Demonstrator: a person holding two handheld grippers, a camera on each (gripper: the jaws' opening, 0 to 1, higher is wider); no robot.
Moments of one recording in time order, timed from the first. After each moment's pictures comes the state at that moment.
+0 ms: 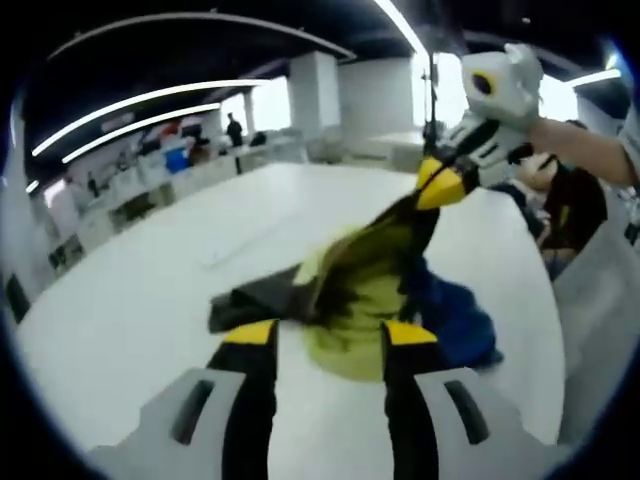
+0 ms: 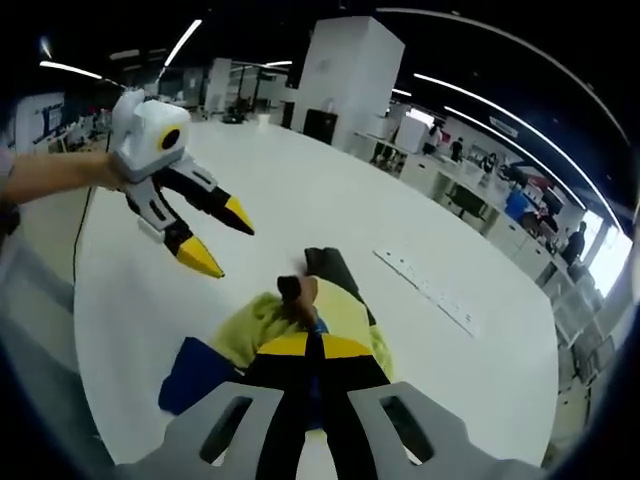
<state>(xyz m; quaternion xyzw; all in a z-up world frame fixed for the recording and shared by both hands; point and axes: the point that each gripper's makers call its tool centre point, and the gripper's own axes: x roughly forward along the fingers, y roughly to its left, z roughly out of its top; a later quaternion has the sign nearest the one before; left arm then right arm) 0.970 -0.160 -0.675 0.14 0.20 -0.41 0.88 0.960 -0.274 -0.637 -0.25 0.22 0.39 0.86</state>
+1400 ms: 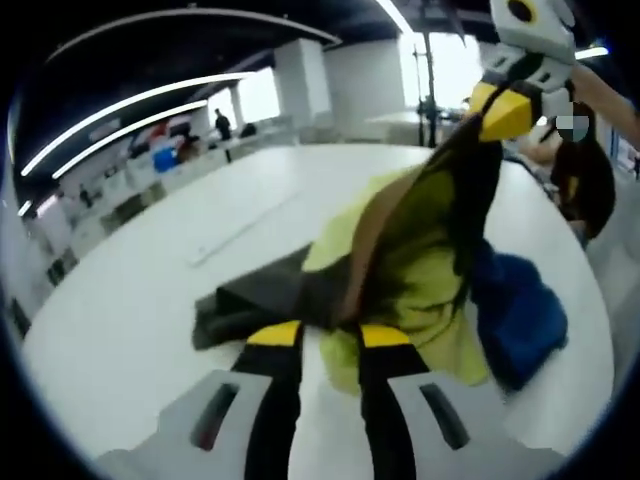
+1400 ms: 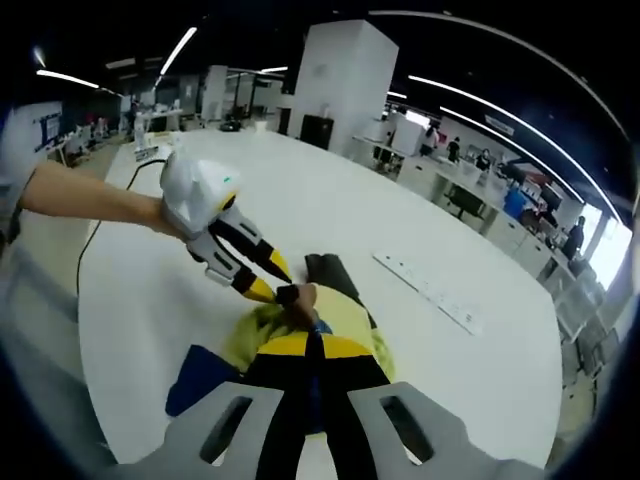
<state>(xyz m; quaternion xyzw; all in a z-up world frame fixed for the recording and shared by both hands) 1.015 -0.181 -0.728 0.18 0.21 -0.42 0.87 0.961 -0.275 -0.631 -0.23 0.22 0.39 0.87</state>
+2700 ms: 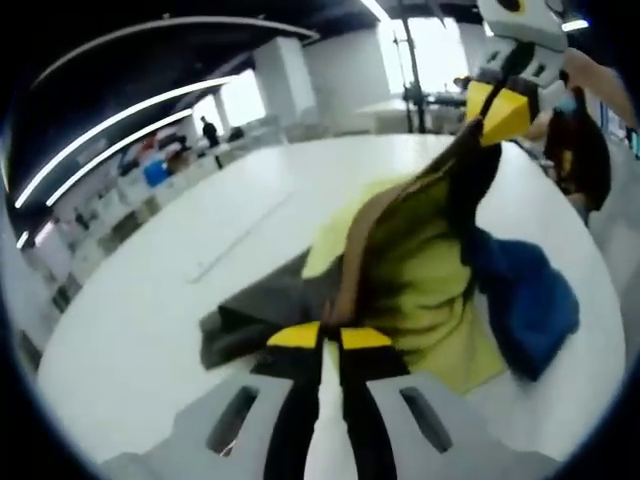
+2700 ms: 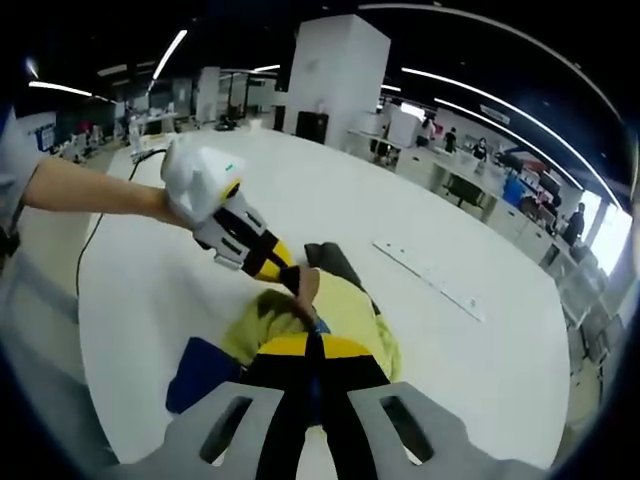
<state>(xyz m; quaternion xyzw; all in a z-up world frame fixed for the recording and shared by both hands) 1.022 -0.185 -0.724 0.23 0.20 -0.43 0.85 0.959 -0.281 -0.647 -0.22 0.23 0.38 0.87</state>
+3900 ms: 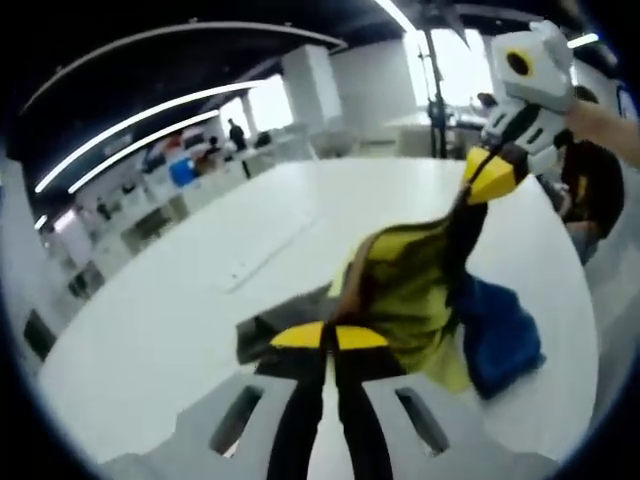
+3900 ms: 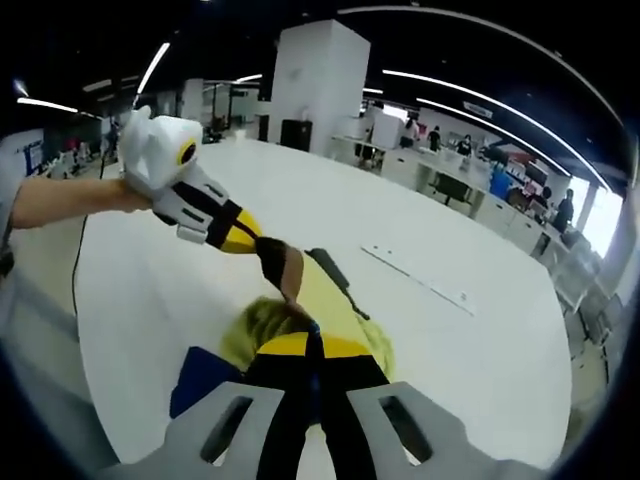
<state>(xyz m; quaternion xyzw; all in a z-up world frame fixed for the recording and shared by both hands) 1.004 -0.167 -0.659 0.20 0.18 -0.38 0.88 0.959 -0.291 -0.633 -0.19 0.22 0.36 0.89</state>
